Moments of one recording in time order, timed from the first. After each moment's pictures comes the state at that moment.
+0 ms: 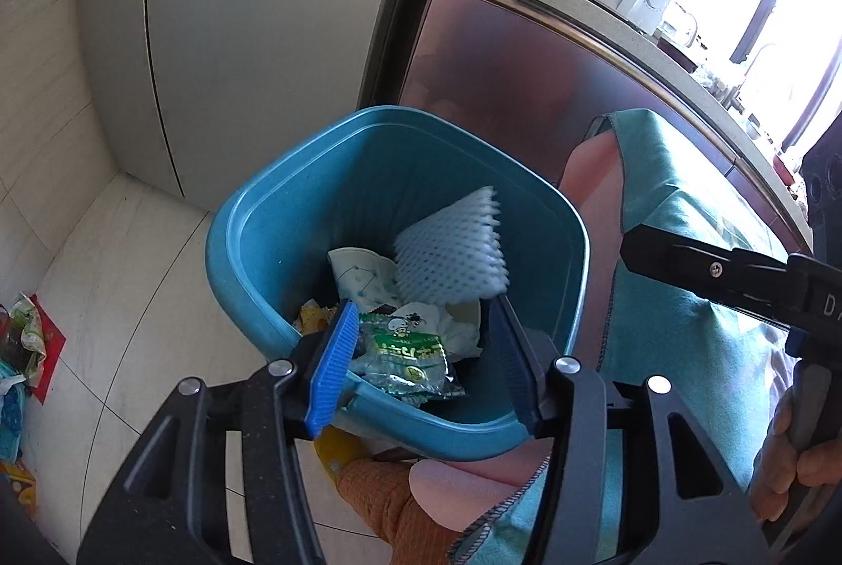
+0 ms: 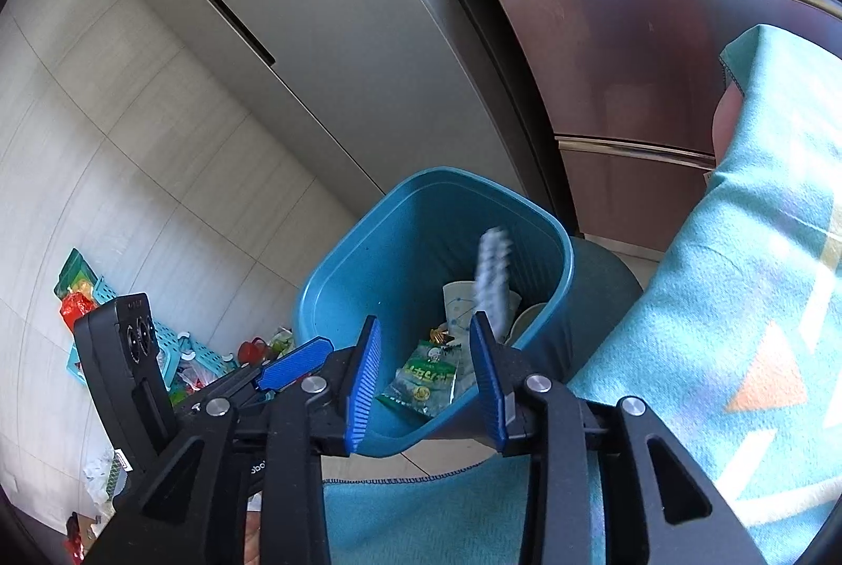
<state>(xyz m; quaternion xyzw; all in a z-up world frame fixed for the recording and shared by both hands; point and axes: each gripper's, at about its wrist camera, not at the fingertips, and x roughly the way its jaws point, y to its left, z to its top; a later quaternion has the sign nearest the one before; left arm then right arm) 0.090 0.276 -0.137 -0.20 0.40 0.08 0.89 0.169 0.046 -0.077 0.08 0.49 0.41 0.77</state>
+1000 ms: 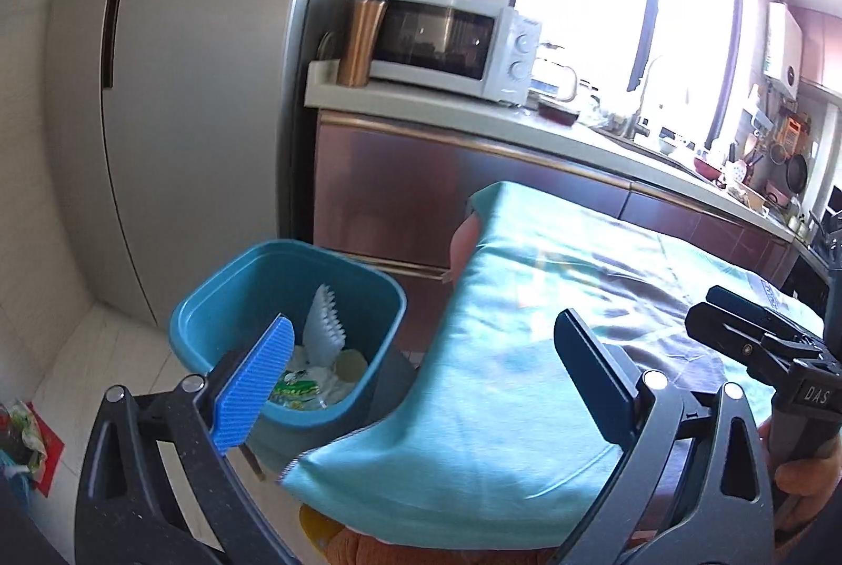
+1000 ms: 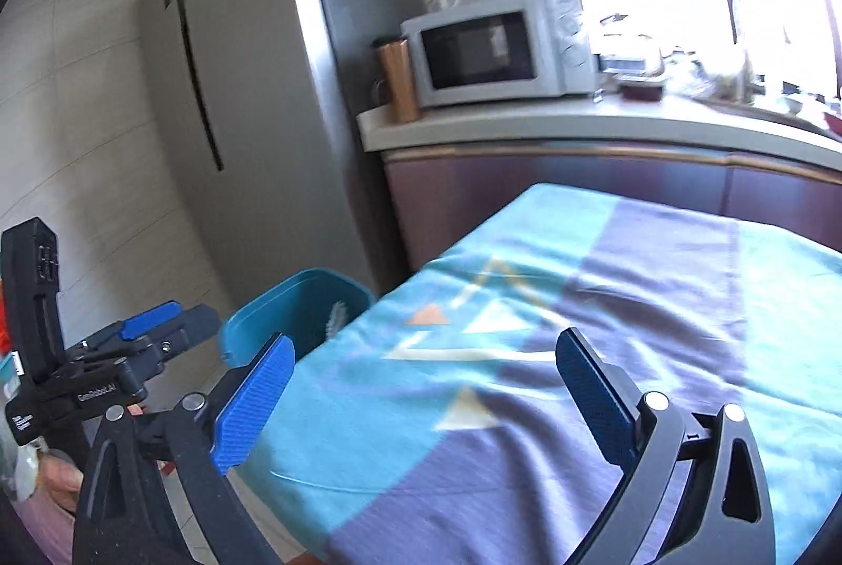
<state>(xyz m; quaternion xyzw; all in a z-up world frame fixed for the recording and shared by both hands) 0.007 0.159 -0.036 -0.10 0.24 0.02 0.96 0.051 -0.125 -0.013 0.03 0.28 0.26 0.92</state>
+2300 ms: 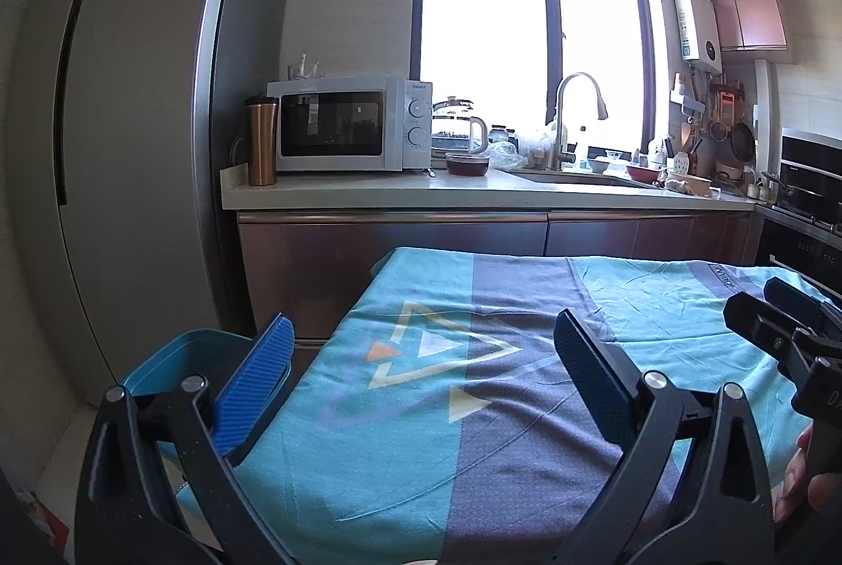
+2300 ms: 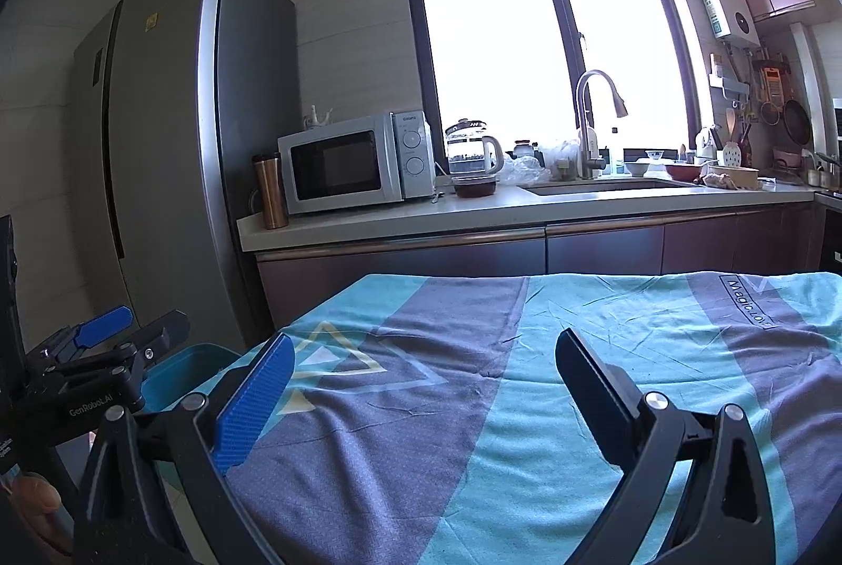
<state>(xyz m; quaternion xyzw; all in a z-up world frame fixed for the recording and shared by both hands) -0.032 0.032 -0.003 -0.02 0.14 -0.04 0.99 -0.041 -0.242 0.010 0.04 0.15 0.09 0.98</state>
